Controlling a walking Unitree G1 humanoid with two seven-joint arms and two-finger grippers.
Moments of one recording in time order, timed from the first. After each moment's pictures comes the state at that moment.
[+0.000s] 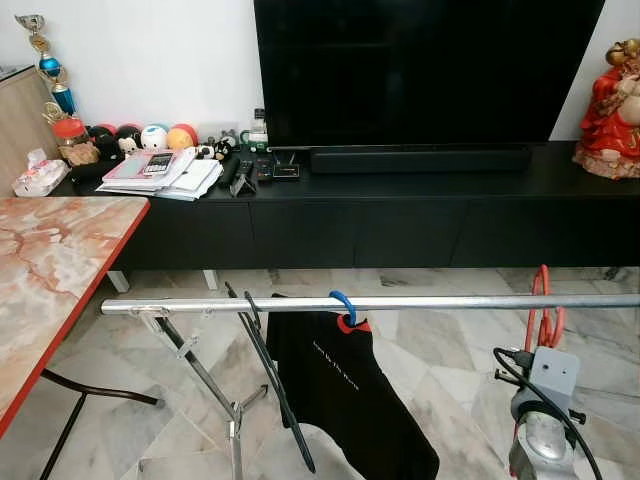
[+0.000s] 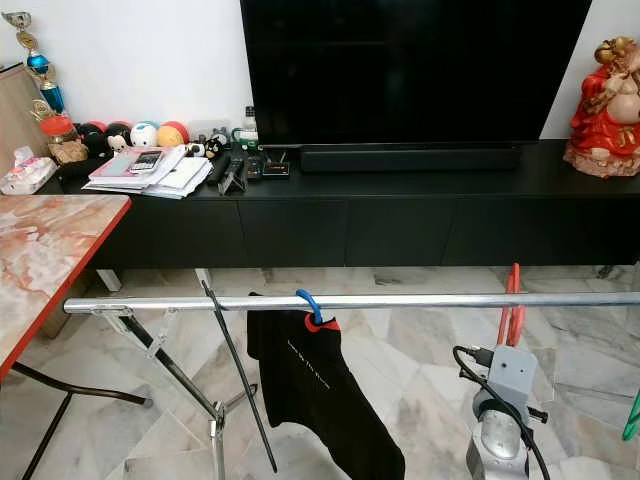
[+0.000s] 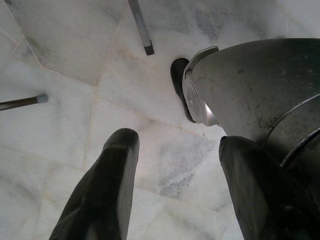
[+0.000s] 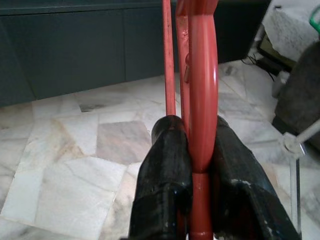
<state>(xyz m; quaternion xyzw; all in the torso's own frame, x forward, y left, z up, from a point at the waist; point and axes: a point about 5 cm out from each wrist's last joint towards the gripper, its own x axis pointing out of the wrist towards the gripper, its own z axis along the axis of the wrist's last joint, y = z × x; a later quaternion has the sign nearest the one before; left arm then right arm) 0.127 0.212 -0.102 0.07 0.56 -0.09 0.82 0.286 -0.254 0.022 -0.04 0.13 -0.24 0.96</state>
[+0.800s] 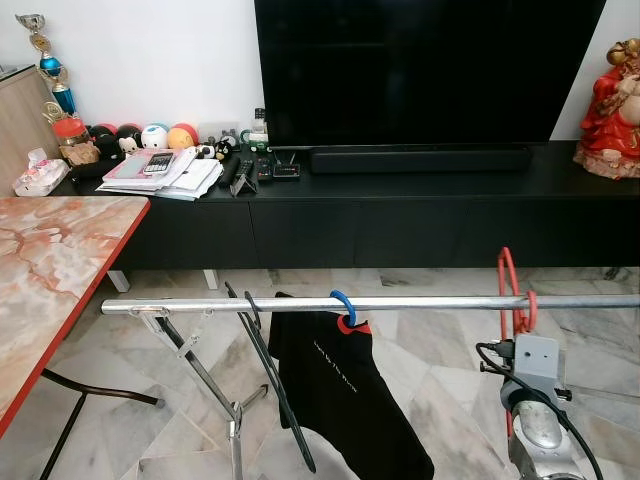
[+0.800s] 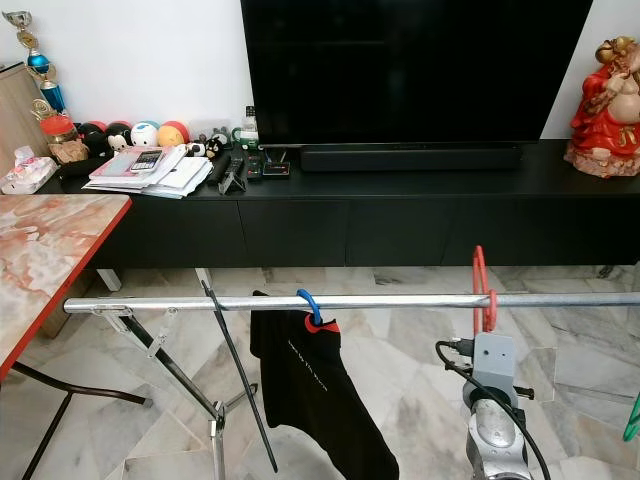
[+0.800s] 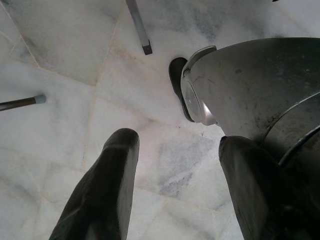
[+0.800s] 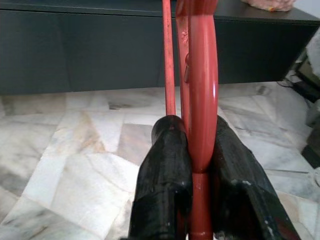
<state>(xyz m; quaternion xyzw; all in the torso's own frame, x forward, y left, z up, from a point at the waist) 0.127 0.212 -0.102 0.07 0.56 -0.09 0.82 0.297 -0.246 0.029 -0.07 0.12 -0.15 0.98</state>
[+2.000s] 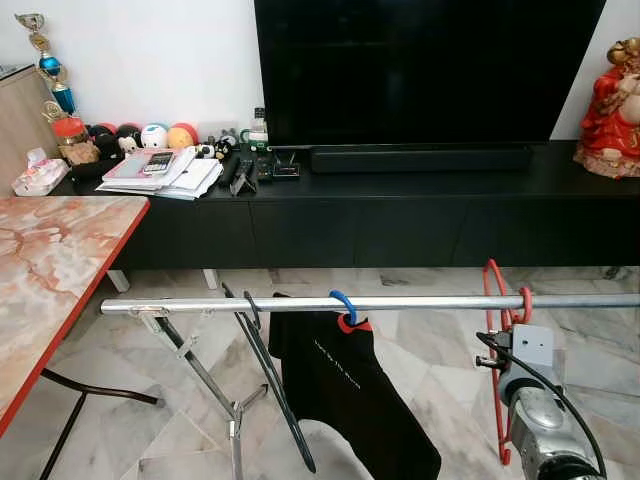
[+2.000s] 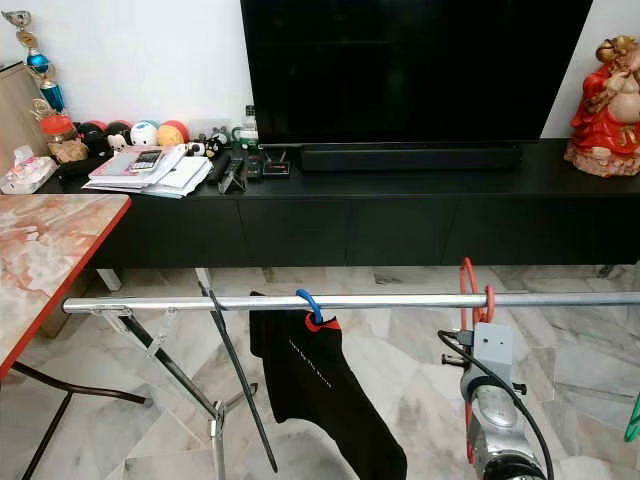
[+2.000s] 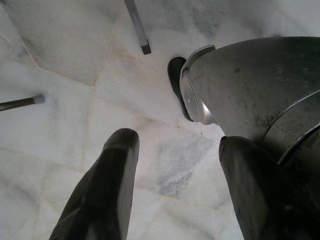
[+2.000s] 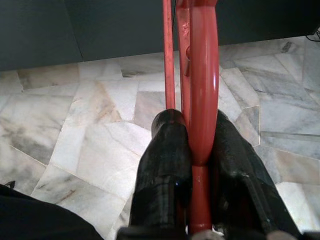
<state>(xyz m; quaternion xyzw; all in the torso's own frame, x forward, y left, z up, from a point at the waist) 0.128 0.213 -0.101 0.07 0.56 -0.10 0.82 0.308 -0.248 0.029 -0.02 0.19 -0.14 0.97</state>
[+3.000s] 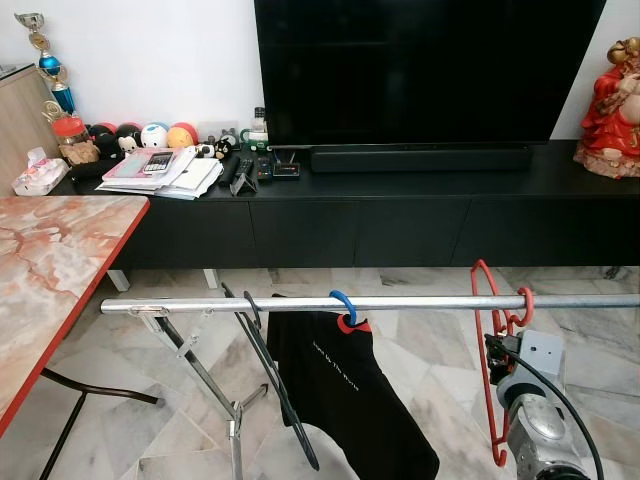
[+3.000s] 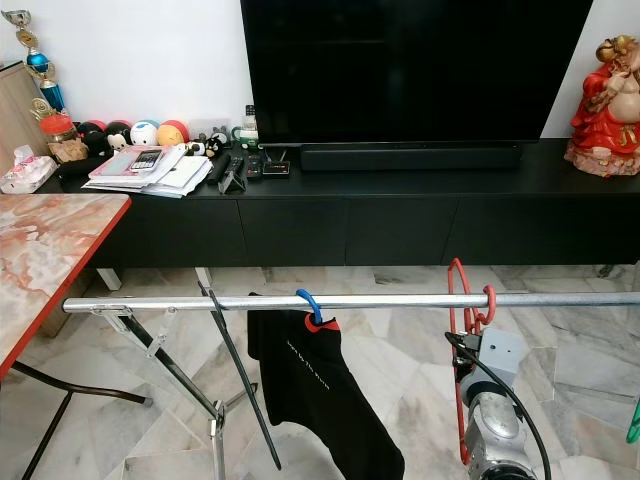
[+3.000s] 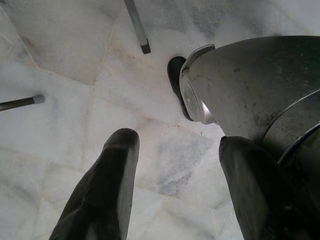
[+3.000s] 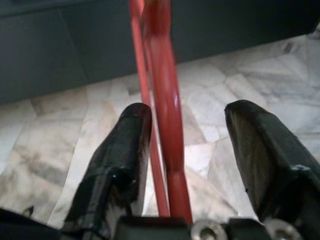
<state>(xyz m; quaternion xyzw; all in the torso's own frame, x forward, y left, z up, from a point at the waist) 0.128 0.213 -0.101 0.07 0.56 -0.10 0.82 0.303 -0.248 0.031 0.03 0.13 -0.15 0.98</state>
